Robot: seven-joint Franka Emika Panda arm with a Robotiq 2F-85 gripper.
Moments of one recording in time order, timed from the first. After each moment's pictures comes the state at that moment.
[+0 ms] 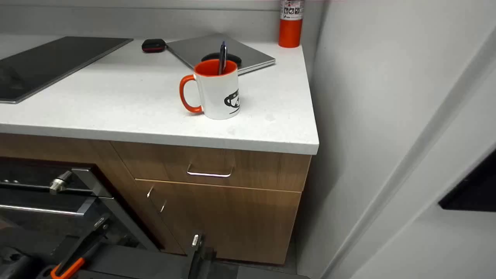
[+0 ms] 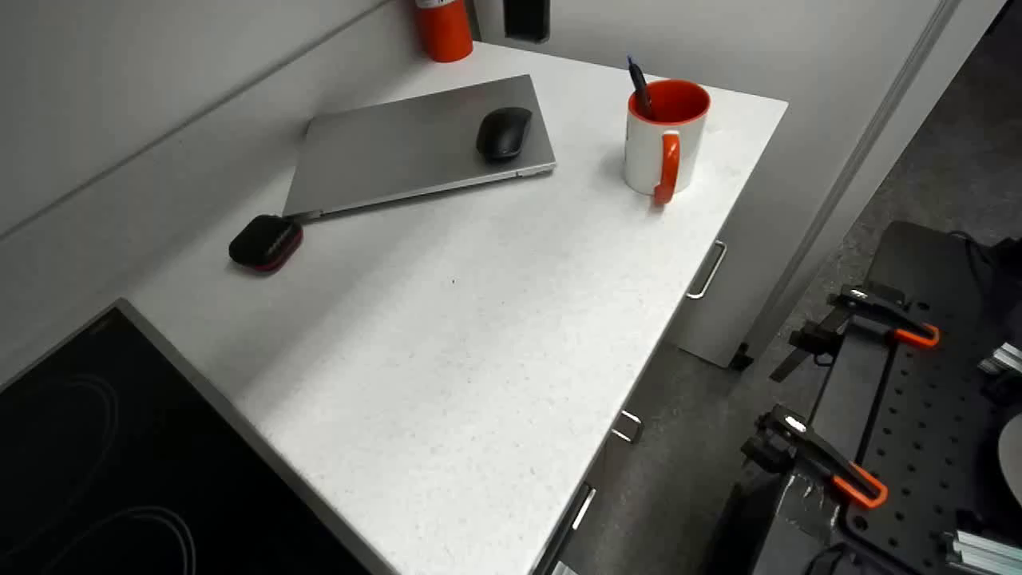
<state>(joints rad) 0.08 -0.36 0.10 -2.25 0.03 2.02 0.01</state>
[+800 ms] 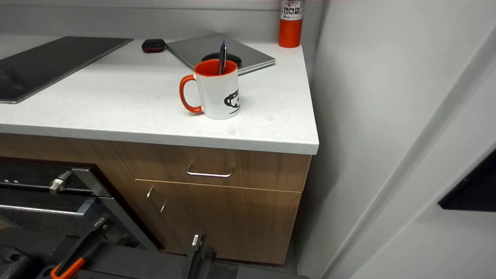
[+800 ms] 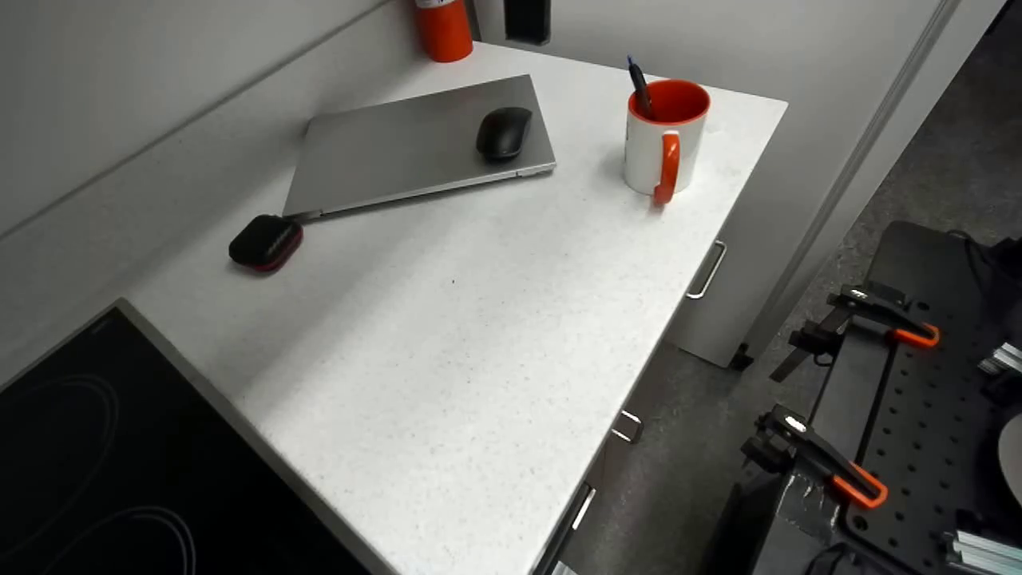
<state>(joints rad) 0.08 -0.36 0.10 -2.25 0.03 2.02 0.01</state>
